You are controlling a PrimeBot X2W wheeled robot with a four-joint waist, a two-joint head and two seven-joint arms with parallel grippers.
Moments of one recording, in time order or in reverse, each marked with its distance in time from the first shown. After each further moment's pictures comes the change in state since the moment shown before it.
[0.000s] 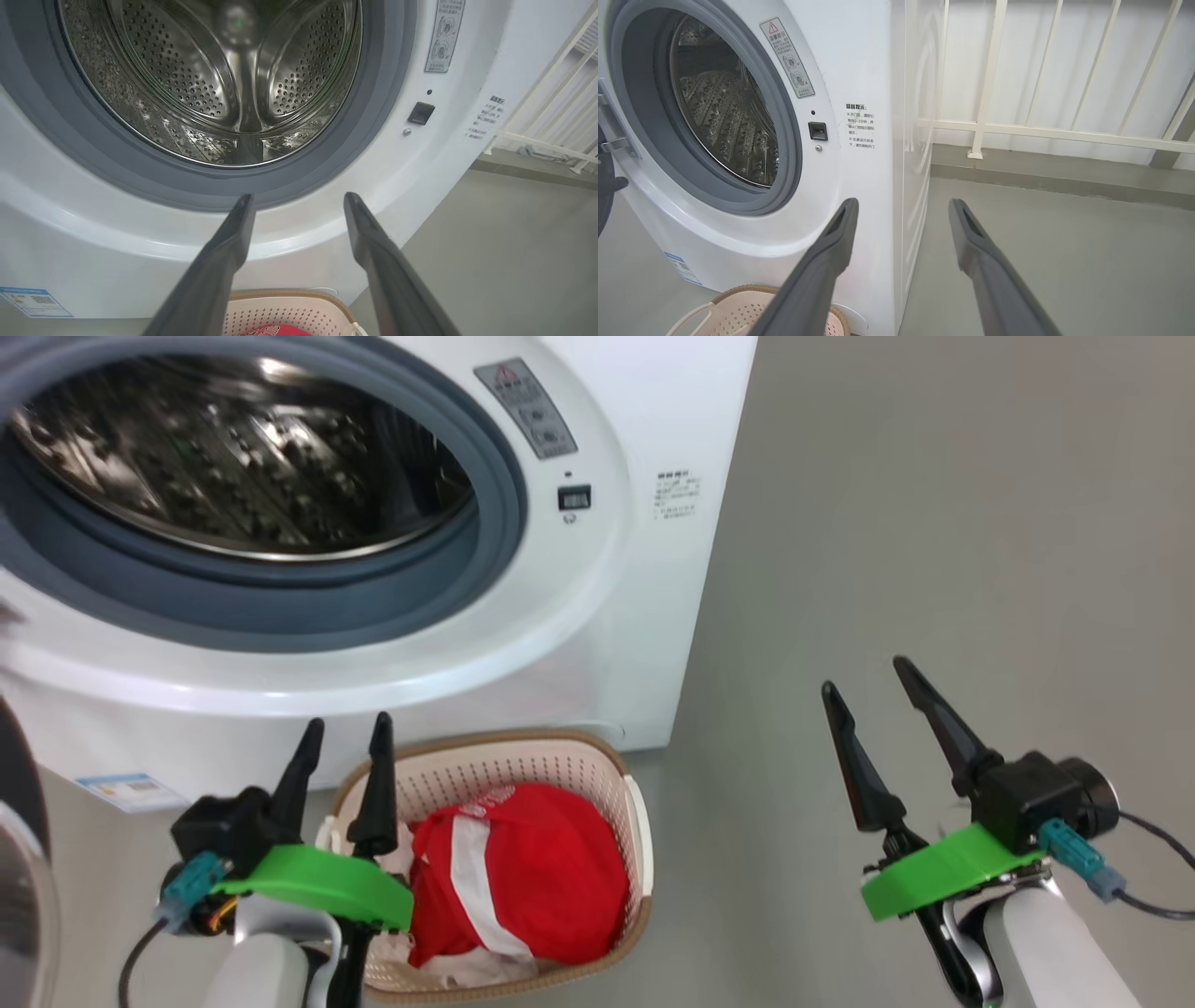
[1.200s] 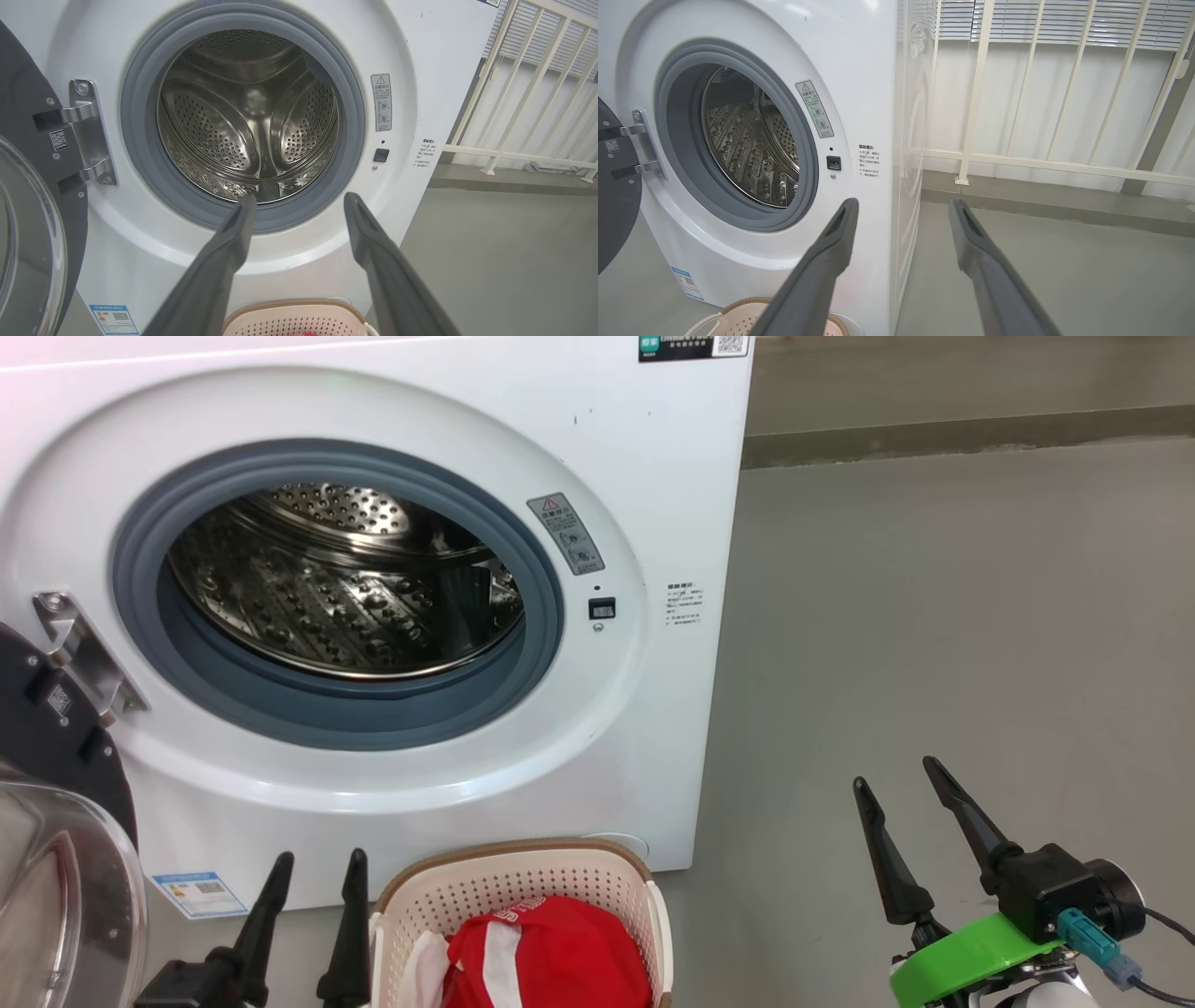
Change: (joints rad) left arm 0.378 0.073 0.021 -0.361 0.050 0.039 0.022; right arm 0.184 0.003 -0.054 -0.029 -0.022 0.000 0.000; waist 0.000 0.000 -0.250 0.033
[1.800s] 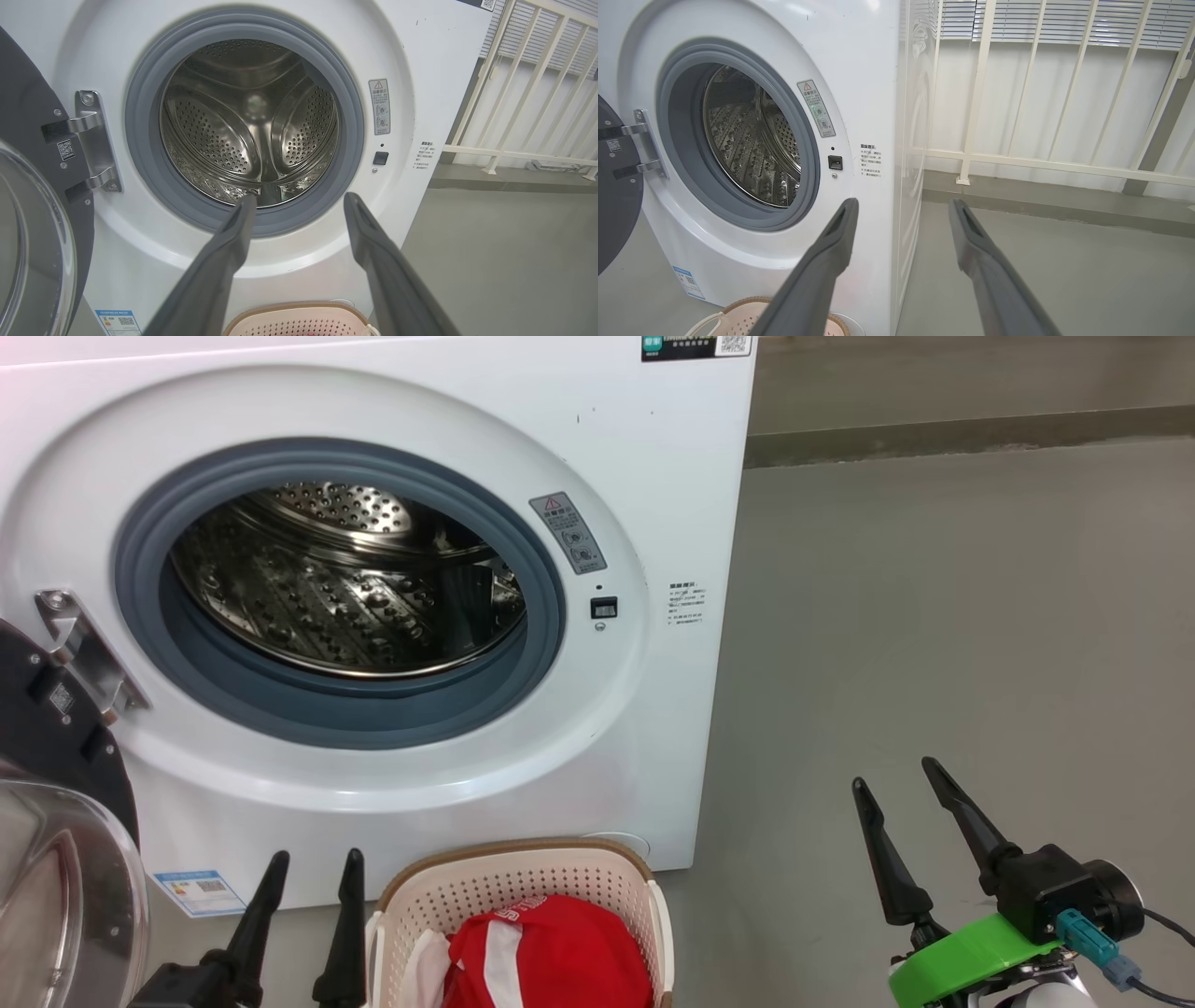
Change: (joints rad) left arm 0.016 0.021 -0.007 -0.046 0.000 0.019 0.009; right arm 0.001 0.002 0.001 -0.001 -0.003 0.000 0.000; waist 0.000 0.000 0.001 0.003
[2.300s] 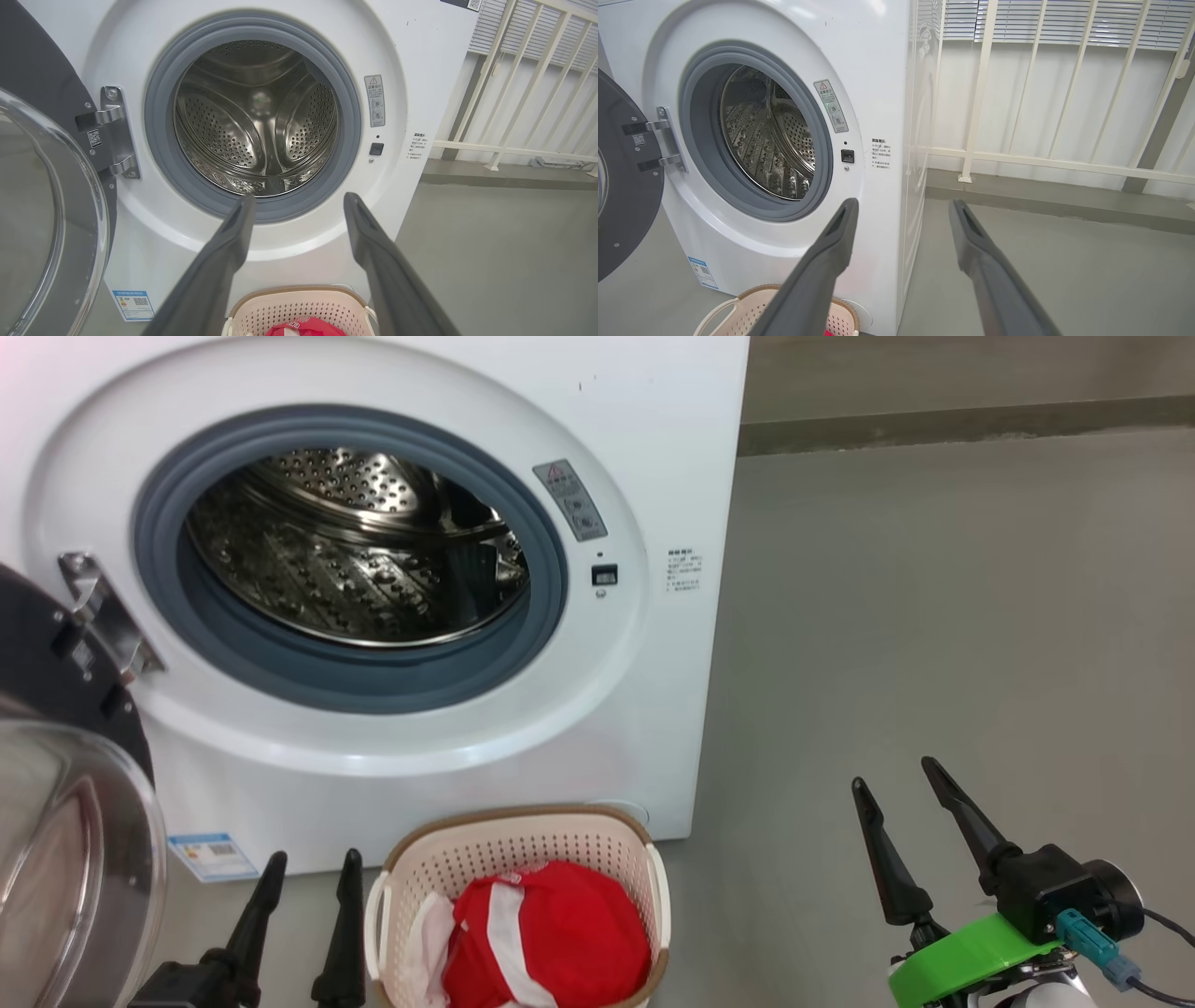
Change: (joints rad) left arm 0.000 0.006 -0.006 -0.004 0.000 0.017 0.007; right arm 0.000 0.001 0.000 0.000 0.000 0.000 0.000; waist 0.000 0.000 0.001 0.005
